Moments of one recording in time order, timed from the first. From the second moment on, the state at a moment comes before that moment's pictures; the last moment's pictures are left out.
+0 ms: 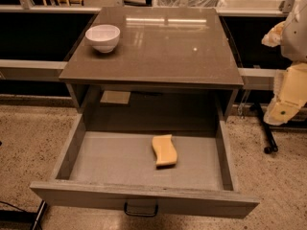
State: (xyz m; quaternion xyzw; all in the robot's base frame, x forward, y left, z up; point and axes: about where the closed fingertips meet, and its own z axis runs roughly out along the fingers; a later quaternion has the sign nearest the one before) arm 0.438 -0.217 0.976 -0.60 0.78 -0.03 0.16
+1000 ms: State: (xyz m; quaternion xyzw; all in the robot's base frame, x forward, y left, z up) arm 0.445 -0.206 0.942 -0.62 0.75 0.00 0.23
